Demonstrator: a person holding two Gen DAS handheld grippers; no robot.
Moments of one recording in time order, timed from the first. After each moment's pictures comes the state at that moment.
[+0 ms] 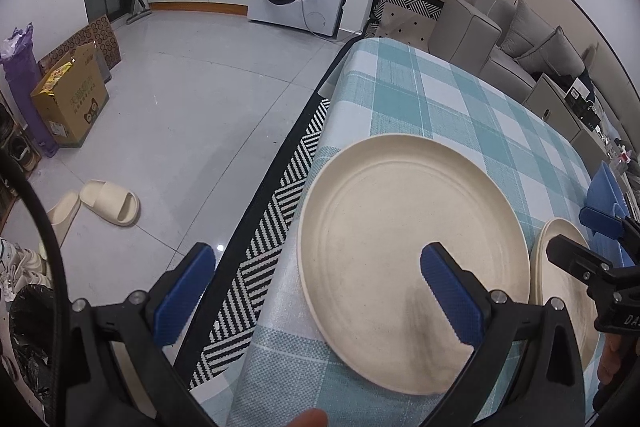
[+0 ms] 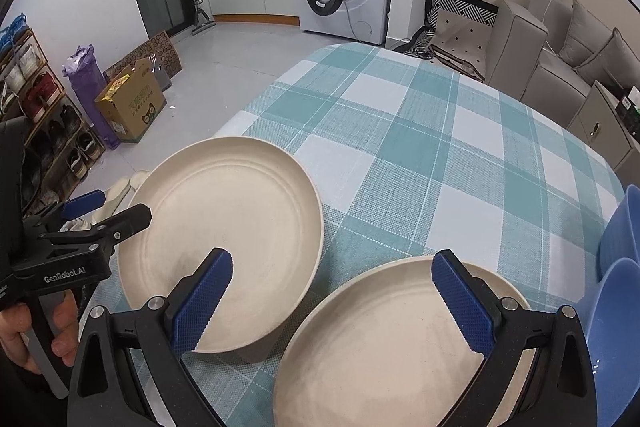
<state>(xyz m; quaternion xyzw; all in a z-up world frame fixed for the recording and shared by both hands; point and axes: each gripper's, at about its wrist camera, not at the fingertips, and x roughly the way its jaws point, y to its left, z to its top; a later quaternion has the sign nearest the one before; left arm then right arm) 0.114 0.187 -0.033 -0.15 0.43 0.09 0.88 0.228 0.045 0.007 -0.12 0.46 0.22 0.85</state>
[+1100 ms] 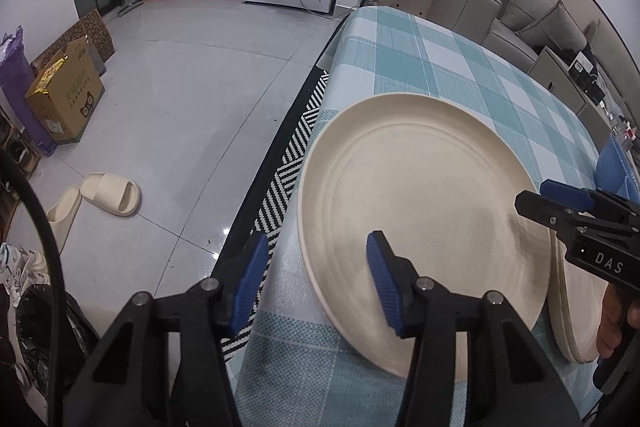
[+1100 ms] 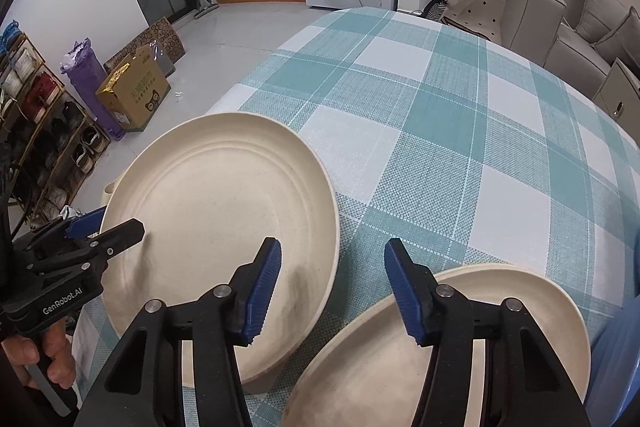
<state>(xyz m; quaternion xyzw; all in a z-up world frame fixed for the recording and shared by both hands) 0.118 0.184 -0.052 -0.13 0.47 0.08 0.87 0.254 0.060 -0.032 -0.11 0.50 0.24 0.83</state>
